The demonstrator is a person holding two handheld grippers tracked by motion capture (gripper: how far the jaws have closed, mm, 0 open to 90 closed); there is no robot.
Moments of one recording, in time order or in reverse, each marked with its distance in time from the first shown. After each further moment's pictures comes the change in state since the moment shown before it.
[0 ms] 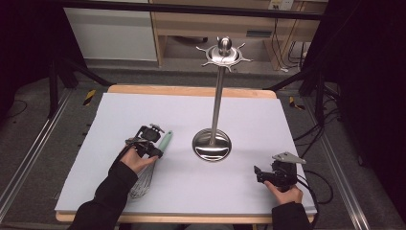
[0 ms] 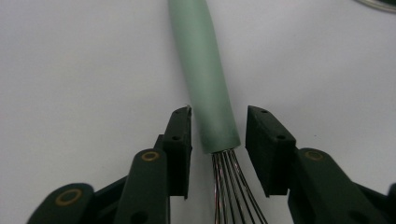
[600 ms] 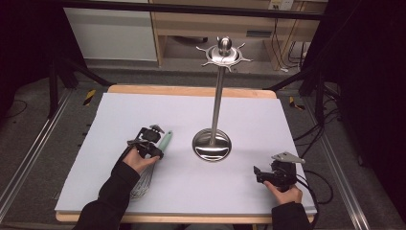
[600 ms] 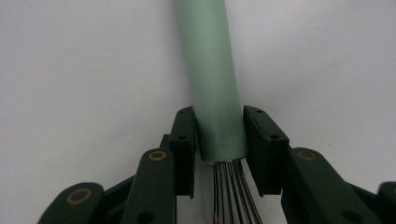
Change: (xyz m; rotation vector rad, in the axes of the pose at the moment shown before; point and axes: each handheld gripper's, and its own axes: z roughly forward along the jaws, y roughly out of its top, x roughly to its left) left arm 0.005 -0.002 0.021 0.061 -0.019 -0.070; right arm 0.000 0.000 0.002 0.010 0.012 0.000
